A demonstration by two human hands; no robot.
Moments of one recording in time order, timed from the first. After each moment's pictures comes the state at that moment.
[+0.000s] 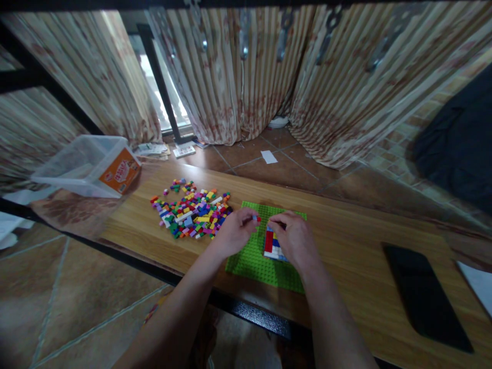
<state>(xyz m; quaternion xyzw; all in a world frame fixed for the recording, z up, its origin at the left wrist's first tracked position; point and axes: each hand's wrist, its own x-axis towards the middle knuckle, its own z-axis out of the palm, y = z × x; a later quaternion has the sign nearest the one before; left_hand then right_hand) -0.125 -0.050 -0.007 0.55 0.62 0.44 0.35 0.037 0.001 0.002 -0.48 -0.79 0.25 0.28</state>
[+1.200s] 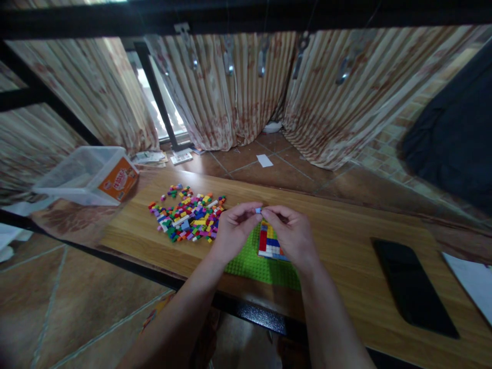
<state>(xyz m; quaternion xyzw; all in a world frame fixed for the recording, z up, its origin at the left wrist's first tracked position) -0.102 -0.054 0.016 0.46 0.45 0.66 0.39 0.029 -0.015 0.039 -0.44 -0.62 0.49 0.43</state>
